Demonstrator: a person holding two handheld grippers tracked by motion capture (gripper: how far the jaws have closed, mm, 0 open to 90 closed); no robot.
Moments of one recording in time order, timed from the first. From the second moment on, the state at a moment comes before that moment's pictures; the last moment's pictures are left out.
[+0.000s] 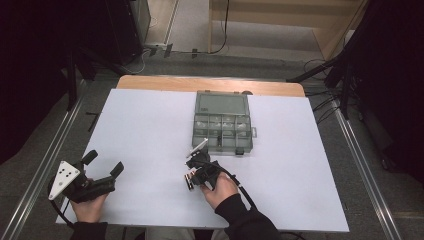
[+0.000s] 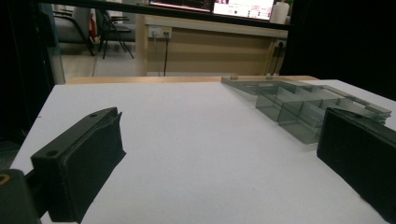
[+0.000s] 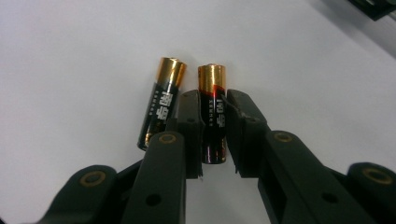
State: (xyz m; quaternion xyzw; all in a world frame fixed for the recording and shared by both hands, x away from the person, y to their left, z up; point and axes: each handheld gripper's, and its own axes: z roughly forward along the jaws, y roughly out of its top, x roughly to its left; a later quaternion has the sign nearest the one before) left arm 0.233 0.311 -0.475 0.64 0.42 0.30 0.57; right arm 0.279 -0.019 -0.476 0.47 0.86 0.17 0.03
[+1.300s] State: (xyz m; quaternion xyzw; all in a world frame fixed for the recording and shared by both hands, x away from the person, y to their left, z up) left arm 0.234 0.311 -0.475 0.64 0.42 0.30 0.57; right arm 0.306 -0.077 -0.451 0.56 0.77 0.32 0.00
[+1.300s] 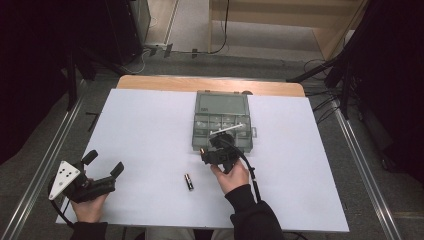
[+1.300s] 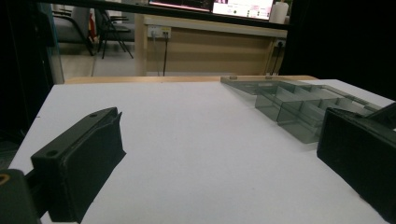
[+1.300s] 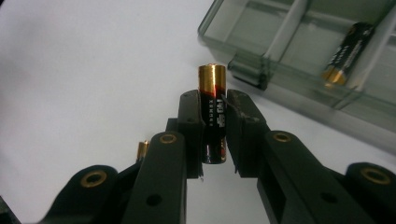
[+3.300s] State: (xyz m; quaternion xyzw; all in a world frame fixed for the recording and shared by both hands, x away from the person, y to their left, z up) left arm 0.233 0.313 -0.476 0.63 0.42 0.29 0.58; right arm 0.319 -0.081 -0.438 0.54 0.76 0.35 -0.04
